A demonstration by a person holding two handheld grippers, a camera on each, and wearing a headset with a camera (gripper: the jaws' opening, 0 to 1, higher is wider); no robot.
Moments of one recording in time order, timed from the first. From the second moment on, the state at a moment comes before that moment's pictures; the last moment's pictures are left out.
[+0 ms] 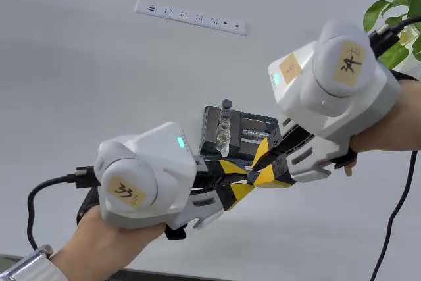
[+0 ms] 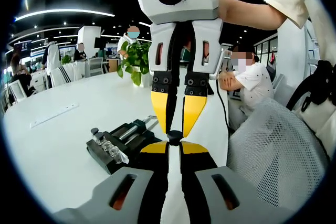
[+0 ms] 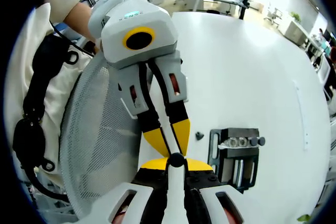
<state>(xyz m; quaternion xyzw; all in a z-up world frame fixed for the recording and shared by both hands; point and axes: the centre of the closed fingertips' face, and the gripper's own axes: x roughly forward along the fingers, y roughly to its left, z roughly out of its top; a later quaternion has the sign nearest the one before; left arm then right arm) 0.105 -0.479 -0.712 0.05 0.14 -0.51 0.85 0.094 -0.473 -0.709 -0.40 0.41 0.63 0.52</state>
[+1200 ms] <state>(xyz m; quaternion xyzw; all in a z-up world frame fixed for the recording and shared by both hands) 0.143 -0.434 -0.731 0.04 0.17 -0.42 0.89 0.143 -0.465 -0.714 -0.40 0.41 0.62 0.53</state>
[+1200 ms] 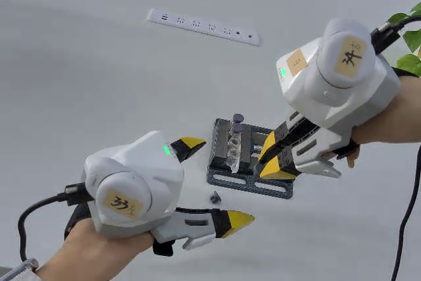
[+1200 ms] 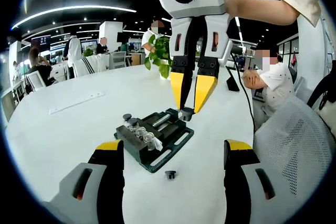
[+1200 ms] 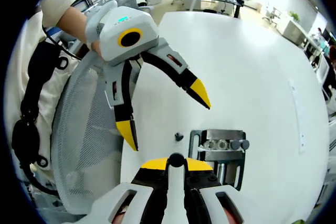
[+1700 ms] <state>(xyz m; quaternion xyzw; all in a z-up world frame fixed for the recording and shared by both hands) 0.151 -0.419 -0.749 0.04 0.19 -0.39 0.90 0.185 -0.457 -0.723 -0.41 0.40 0.61 0.55</state>
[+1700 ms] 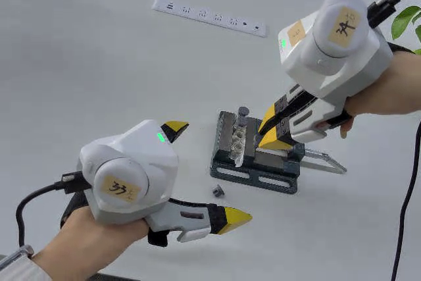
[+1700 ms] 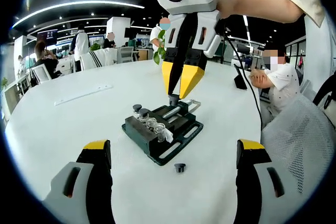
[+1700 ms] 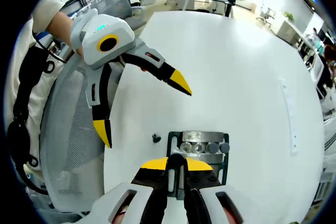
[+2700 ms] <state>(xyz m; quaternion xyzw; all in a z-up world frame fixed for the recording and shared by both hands) 0.154 -0.408 -0.756 0.02 0.19 -0.38 0.90 0.213 -0.443 -0.756 -0.42 0.42 0.59 0.56</state>
